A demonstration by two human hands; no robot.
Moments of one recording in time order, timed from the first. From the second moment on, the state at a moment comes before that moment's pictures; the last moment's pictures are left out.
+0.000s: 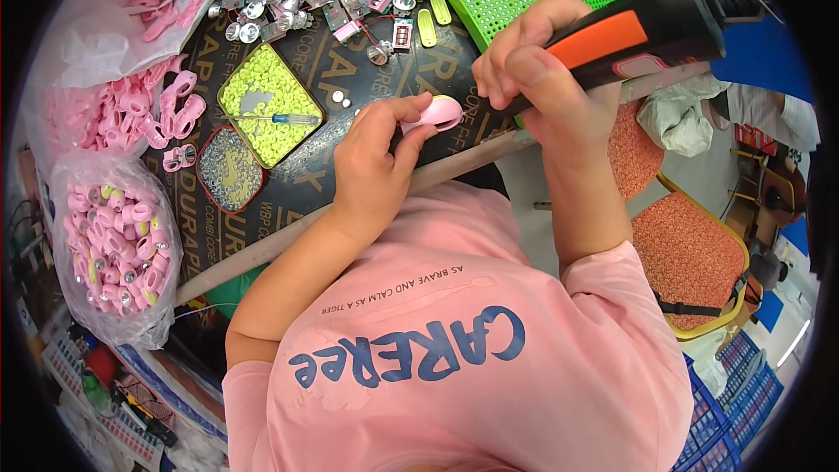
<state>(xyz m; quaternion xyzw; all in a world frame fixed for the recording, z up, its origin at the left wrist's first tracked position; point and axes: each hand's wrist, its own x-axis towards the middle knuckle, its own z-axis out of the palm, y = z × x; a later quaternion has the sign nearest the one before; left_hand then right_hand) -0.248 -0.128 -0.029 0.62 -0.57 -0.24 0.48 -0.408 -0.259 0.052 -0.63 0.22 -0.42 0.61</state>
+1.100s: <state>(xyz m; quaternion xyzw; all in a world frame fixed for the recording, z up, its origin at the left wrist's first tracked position) -0.252 -0.129 -0.012 0.50 -0.79 -0.08 0.35 -0.504 -0.358 0.080 -0.56 0.31 -0.69 0.34</state>
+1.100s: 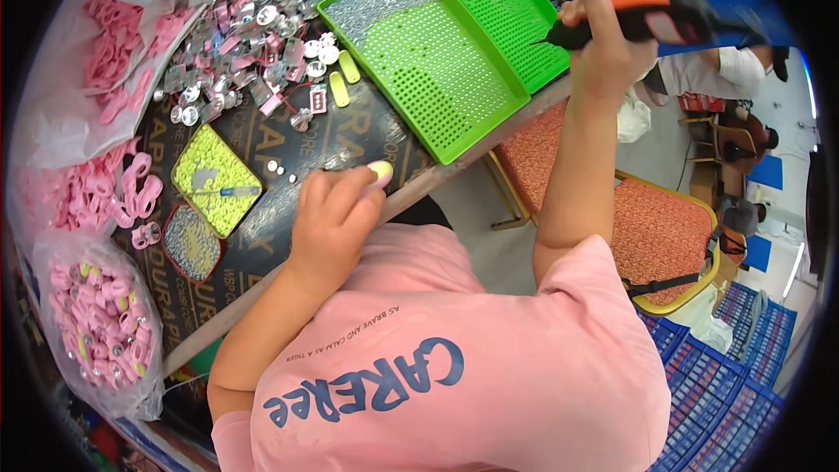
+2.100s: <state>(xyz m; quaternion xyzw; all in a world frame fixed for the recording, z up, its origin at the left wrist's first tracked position) -0.251 -0.127 -0.004 0.38 -0.86 -0.08 0.32 -0.529 -0.452 0.038 -0.57 0.37 -0.67 0.30</state>
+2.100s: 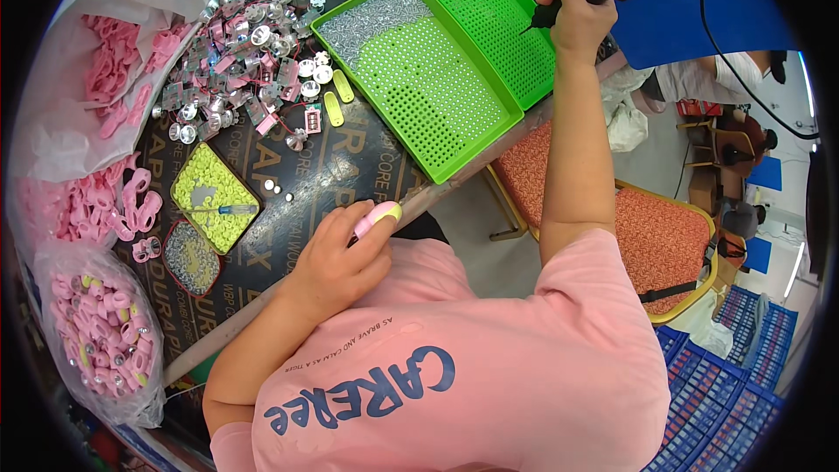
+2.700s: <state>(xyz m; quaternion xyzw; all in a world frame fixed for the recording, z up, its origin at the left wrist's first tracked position) -0.258 -0.114 -0.017 0.45 -0.80 -0.12 0.38 -0.469 -0.339 0.103 -0.47 0.20 -0.54 0.67</state>
